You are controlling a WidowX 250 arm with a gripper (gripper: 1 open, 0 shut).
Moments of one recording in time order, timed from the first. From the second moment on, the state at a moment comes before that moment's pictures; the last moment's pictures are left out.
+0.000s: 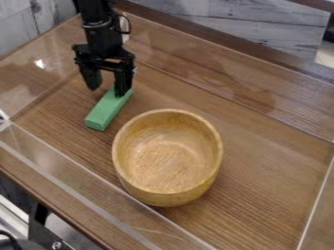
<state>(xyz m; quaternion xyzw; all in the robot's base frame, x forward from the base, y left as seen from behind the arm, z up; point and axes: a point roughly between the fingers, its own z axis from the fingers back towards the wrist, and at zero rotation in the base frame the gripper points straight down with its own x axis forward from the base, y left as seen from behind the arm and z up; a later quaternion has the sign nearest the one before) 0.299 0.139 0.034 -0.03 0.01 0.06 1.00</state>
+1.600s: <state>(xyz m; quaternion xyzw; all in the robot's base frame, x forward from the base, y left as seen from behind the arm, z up) 0.288 0.098 0.093 -0.07 0.08 0.04 0.99</state>
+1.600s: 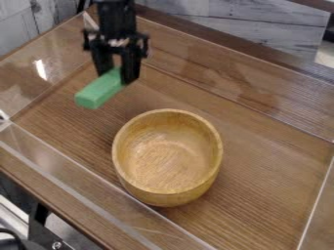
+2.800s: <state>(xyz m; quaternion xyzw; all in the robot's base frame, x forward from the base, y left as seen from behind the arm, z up) 0.253 0.005 0.137 -0.07 0.00 -0.07 0.99</state>
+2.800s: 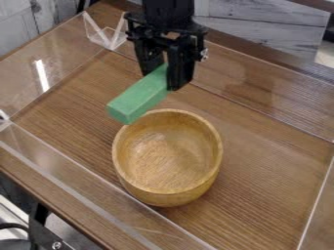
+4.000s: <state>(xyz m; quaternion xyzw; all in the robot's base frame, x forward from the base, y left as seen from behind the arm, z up) 0.235 -0.016 0.123 -0.07 -0.05 -0.10 0.99</state>
